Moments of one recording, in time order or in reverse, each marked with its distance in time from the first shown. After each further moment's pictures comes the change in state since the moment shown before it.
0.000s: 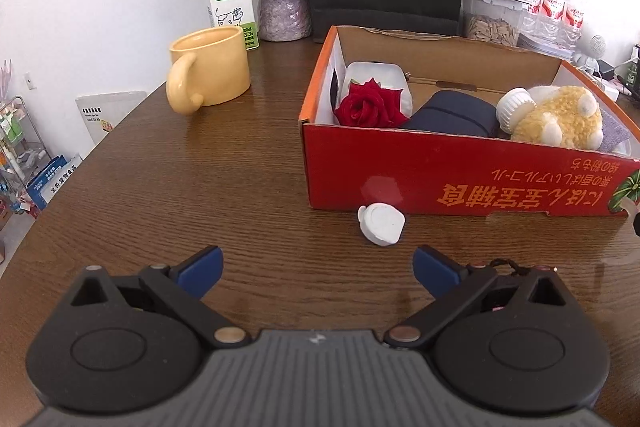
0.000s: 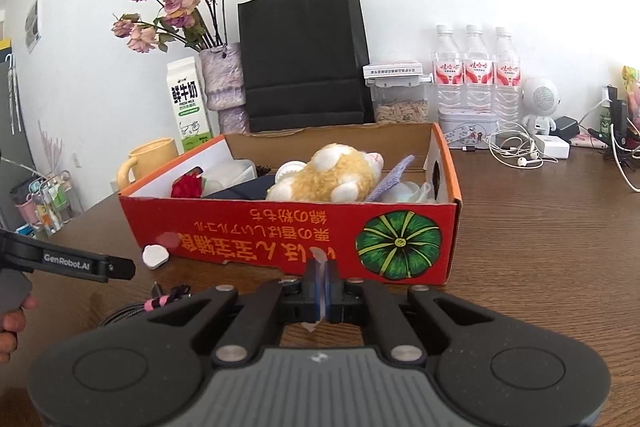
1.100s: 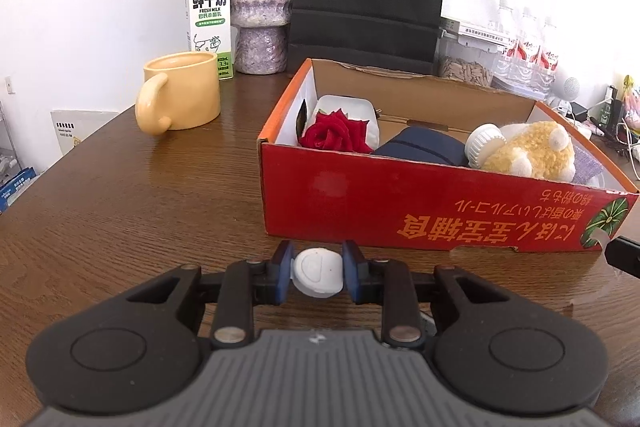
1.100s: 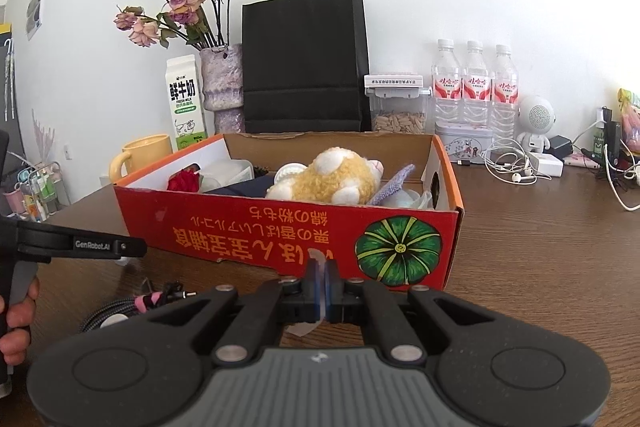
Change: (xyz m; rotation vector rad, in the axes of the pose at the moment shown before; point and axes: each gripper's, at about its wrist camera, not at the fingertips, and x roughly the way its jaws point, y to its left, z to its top) left arm 0.002 0.000 -0.009 -0.059 -0.145 -0.109; right arm 0.000 0.013 -0.008 -0.059 -0.039 -0.047
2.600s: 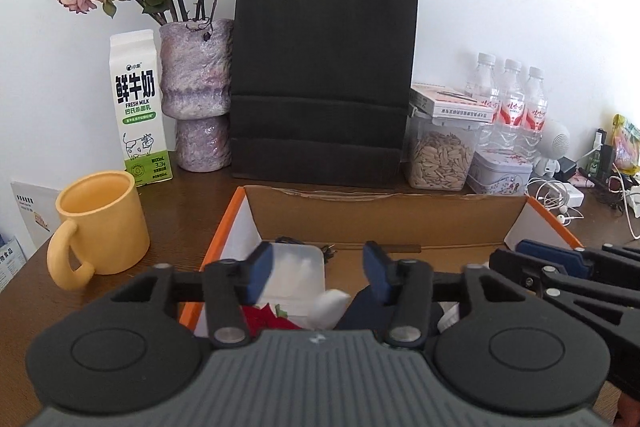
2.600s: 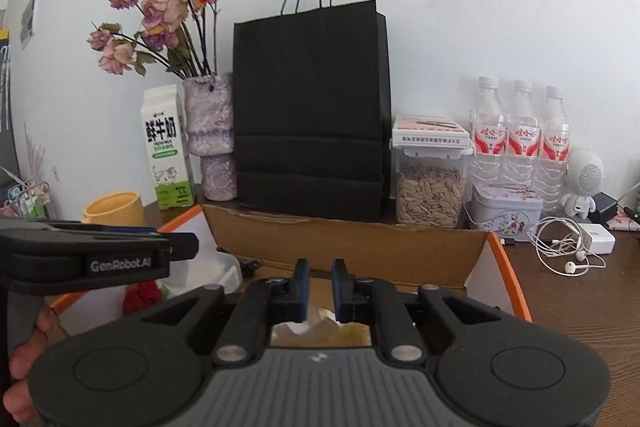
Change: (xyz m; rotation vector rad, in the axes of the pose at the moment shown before) left arm 0.062 -0.043 0.105 0.061 -0.130 -0.071; right arm 0.121 0.008 0.098 -0.019 -0.028 0.002
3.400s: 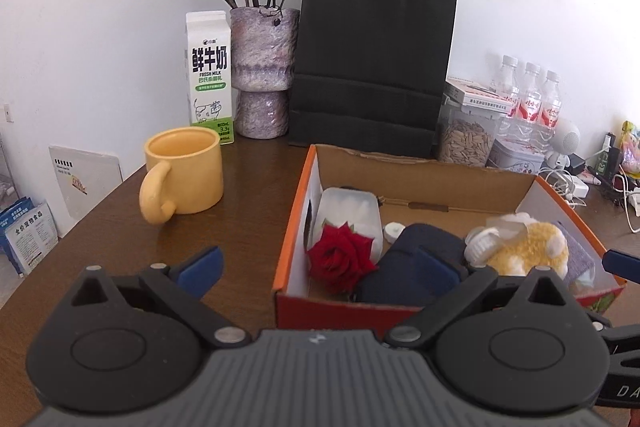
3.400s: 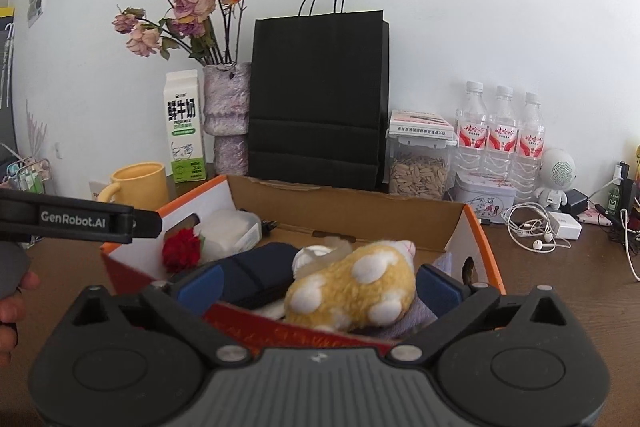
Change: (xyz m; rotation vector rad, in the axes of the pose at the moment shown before) left arm -0.087 0.043 -0.032 -0.061 0.044 0.063; right arm -0.079 0.033 -0.033 -0.053 0.013 -0.023
